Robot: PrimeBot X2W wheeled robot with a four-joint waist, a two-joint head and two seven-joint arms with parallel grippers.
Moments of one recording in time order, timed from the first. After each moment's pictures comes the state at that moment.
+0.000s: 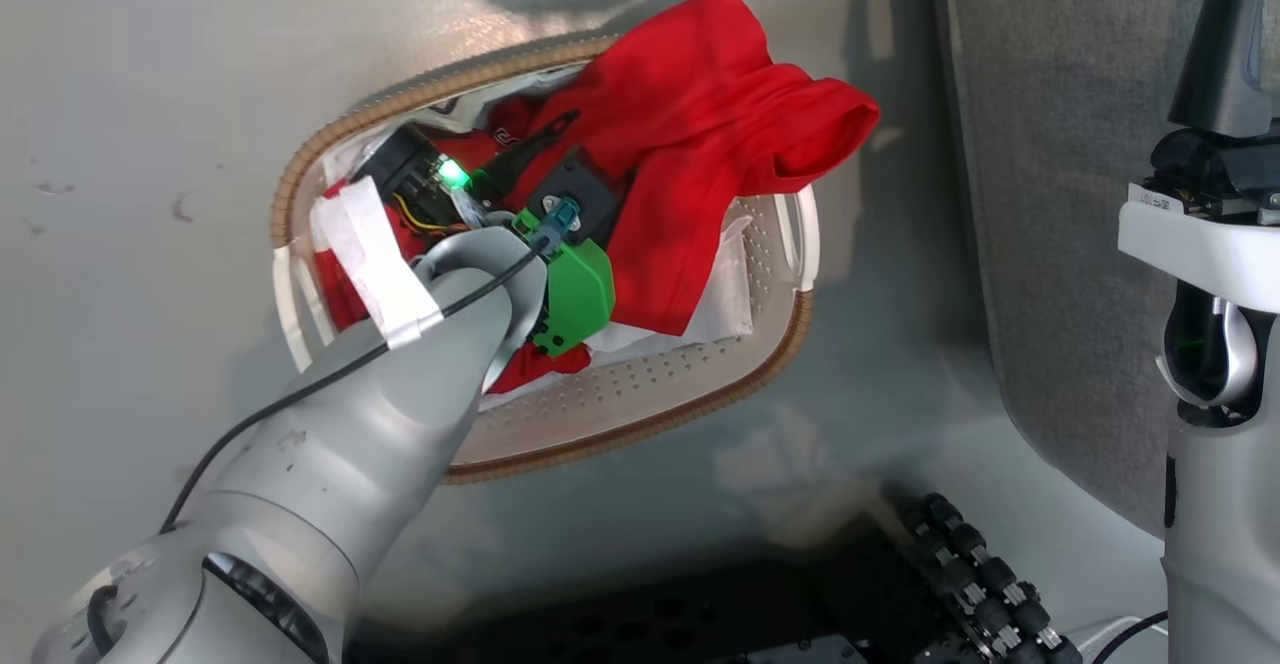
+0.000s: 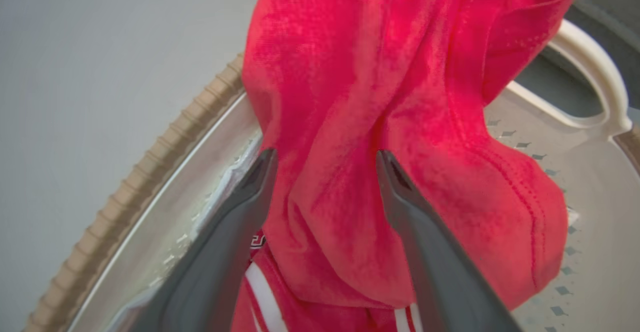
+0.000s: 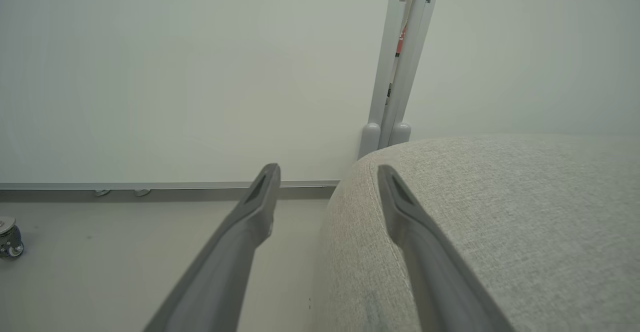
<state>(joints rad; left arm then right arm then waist) -1.04 0.05 -1.02 1.04 -0.34 -0.07 -0.22 -0.52 -0.05 -0.11 -0.24 0.12 0.13 -0.26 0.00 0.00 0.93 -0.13</state>
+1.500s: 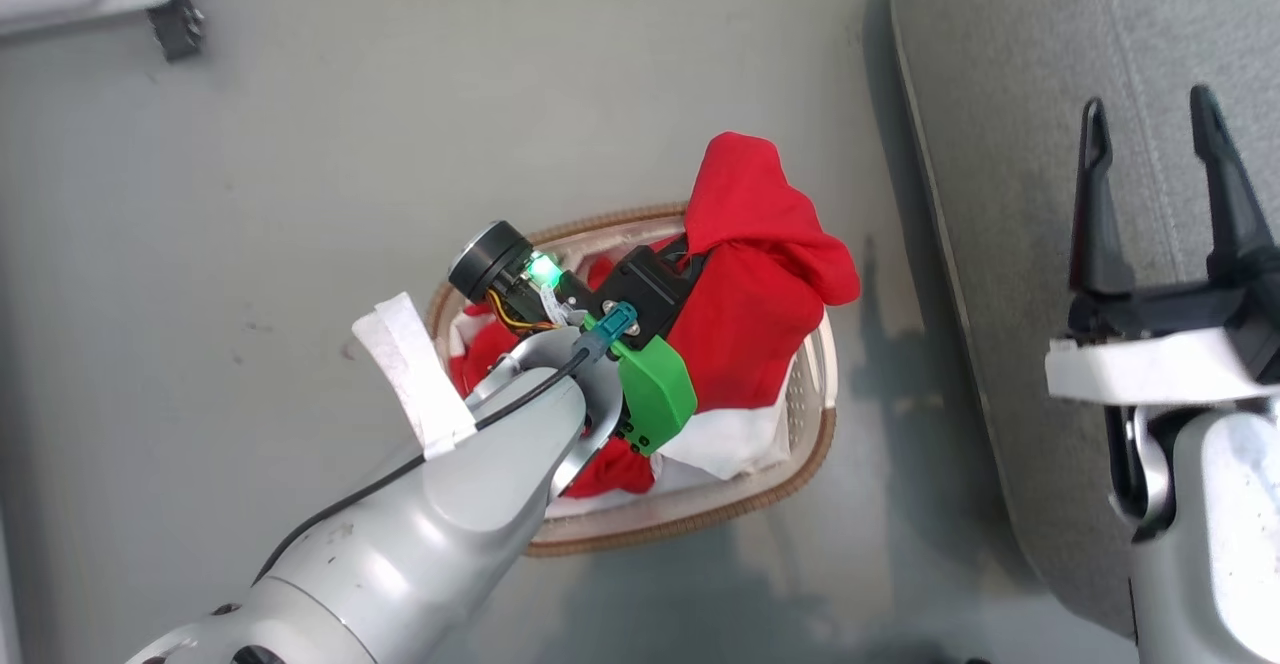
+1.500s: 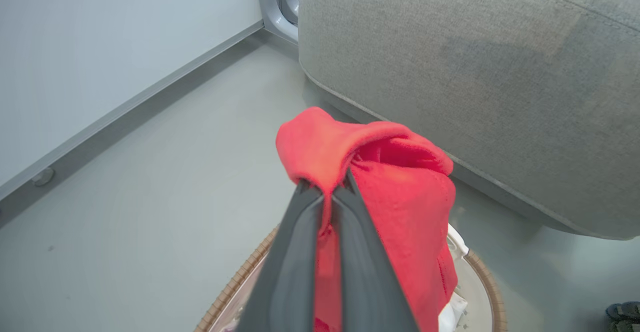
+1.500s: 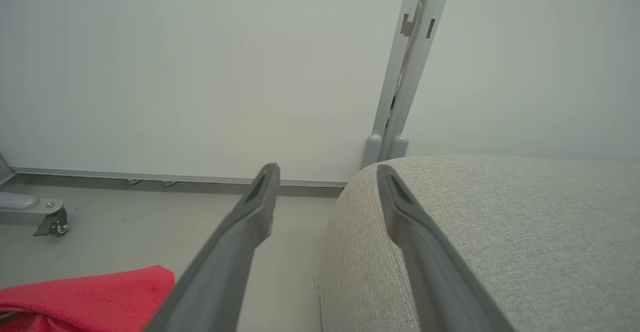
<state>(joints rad) -0.87 0.06 -1.07 0.76 -0.47 -0.03 -0.26 -0.33 -0.05 -0.11 -0.07 0.01 0.13 -0.26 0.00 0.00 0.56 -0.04</state>
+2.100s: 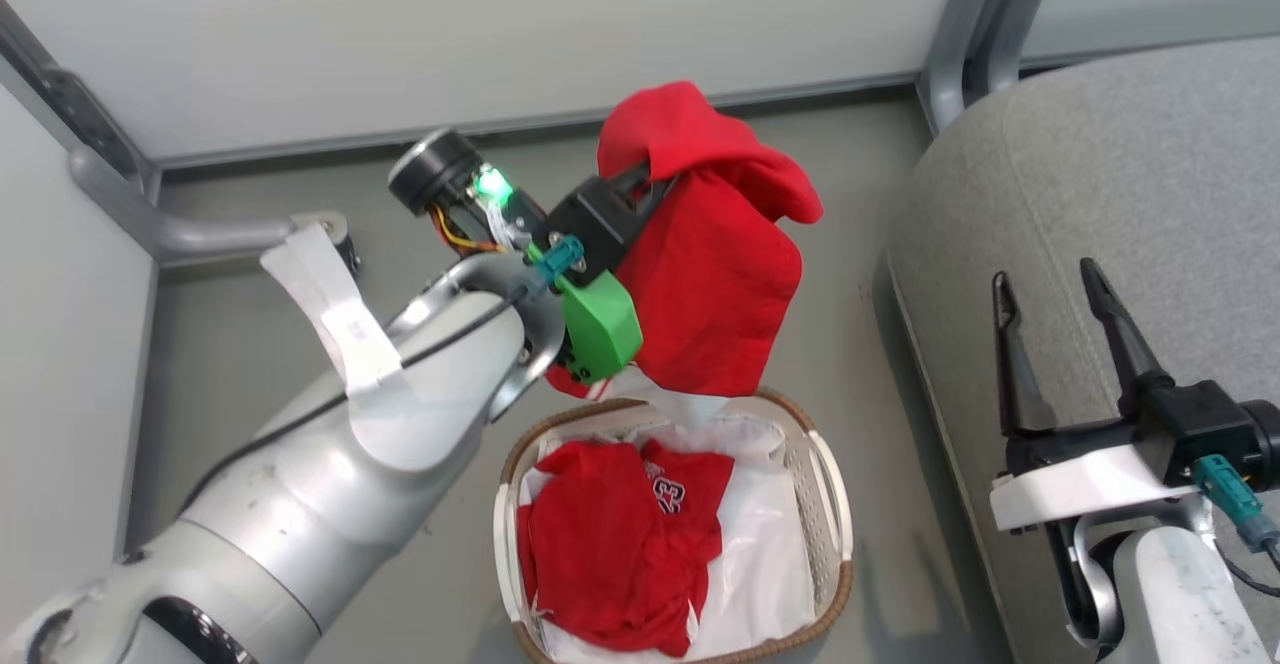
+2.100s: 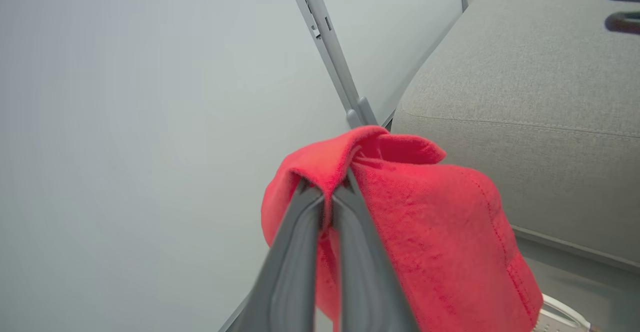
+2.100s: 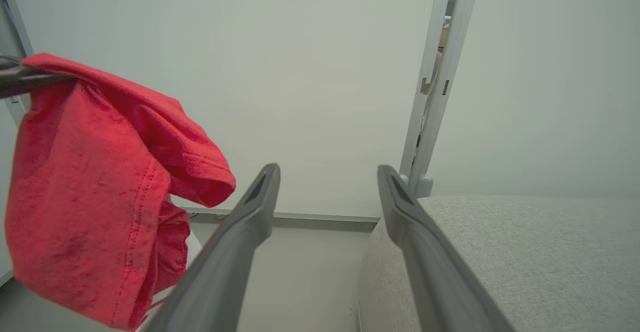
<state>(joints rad) -0.96 0.17 -1.04 0.69 -0.41 -0.11 -0.26 -0.15 -0.05 -0.04 0.03 0.05 0.13 -0.26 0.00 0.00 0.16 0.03</state>
